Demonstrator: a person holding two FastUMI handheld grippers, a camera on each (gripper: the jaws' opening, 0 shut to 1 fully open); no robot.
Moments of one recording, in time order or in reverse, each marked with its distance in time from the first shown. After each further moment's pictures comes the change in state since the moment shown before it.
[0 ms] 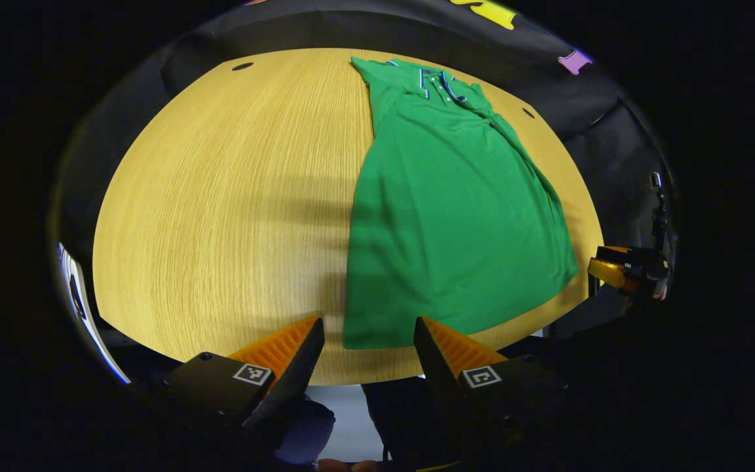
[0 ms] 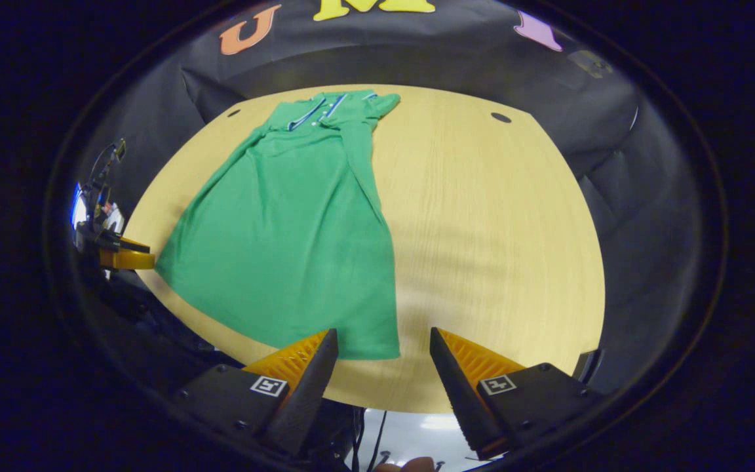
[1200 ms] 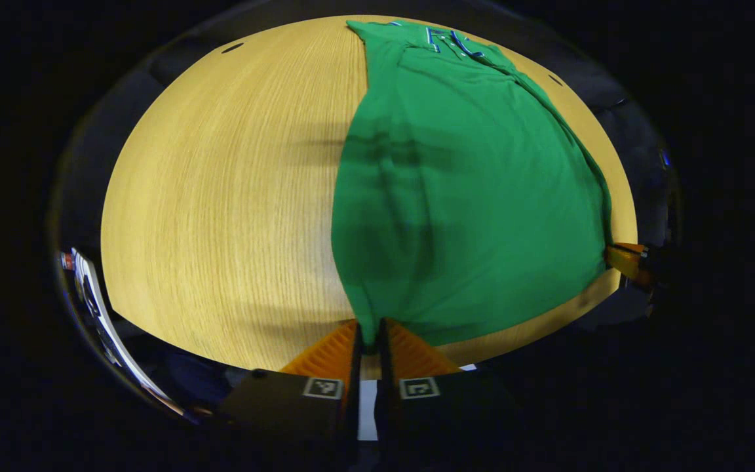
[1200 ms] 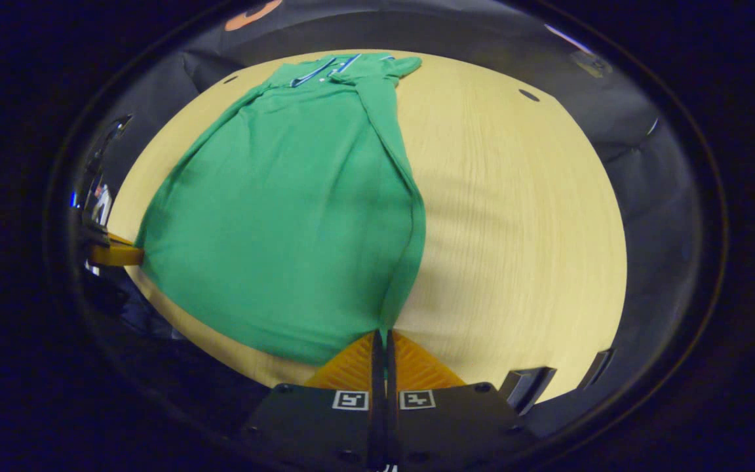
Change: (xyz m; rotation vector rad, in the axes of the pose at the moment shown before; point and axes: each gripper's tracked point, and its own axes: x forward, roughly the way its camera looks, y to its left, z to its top) left arm 0.032 0.003 -0.002 -0.001 0.179 0.095; right arm 0.037 0.030 -0.012 -0.040 0.159 -0.027
